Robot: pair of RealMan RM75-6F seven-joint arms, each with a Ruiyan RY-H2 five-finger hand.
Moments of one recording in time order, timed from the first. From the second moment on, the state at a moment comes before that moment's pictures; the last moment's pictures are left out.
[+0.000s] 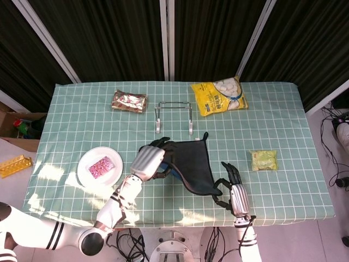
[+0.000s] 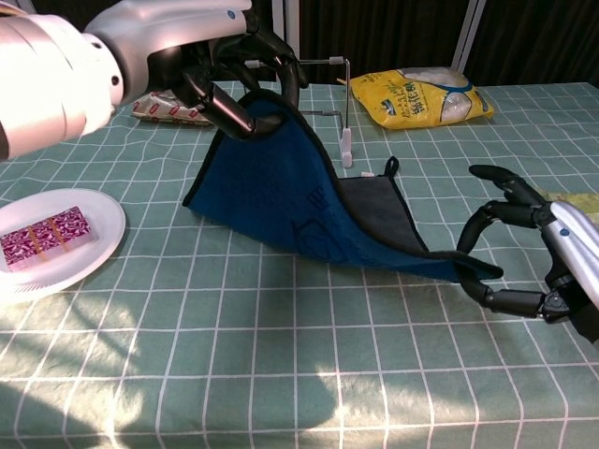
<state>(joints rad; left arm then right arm) -0.81 -1.55 -0.27 -2.07 0.86 1.20 0.55 0.11 -1.95 0.03 -1.24 -1.65 1.54 0.22</state>
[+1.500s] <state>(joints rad) -1.02 -1.40 -0.57 -1.46 0.36 0.88 0.24 0.81 -1.82 0.69 -1.32 -0.92 1.18 -0.41</state>
